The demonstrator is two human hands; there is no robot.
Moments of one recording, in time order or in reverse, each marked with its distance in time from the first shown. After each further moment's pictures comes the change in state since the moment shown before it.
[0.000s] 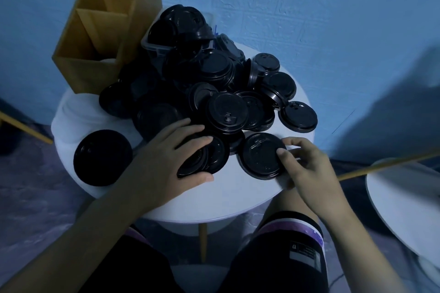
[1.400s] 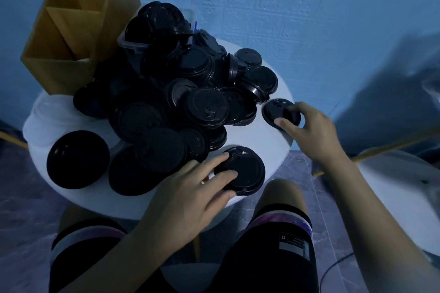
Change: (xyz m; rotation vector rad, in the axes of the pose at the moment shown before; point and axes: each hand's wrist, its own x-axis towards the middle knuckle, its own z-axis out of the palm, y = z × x) left_hand -0.011 0.083 0.029 -0.072 0.004 0.029; right_hand 0.083 0.018 -0.051 -0.661 0.081 -0.191
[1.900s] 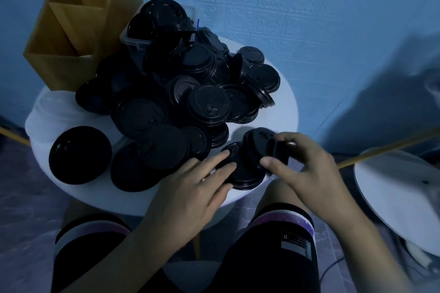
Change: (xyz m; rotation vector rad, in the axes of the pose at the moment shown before) left_hand -0.003 0.000 0.007 -0.005 0.073 -0.024; right_hand -0.098 -0.036 -0.006 0.348 -0.073 -0.042
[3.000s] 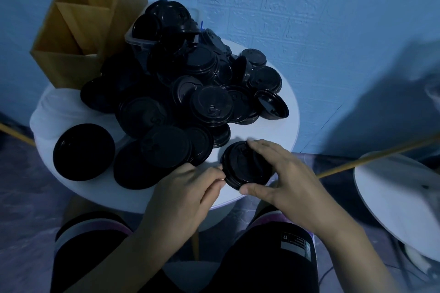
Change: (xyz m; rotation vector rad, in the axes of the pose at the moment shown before) left_hand -0.008 0.003 -0.005 -0.079 0.139 -0.138; right_hand -0.003 -0.014 0.017 -0.267 -0.303 -0.165
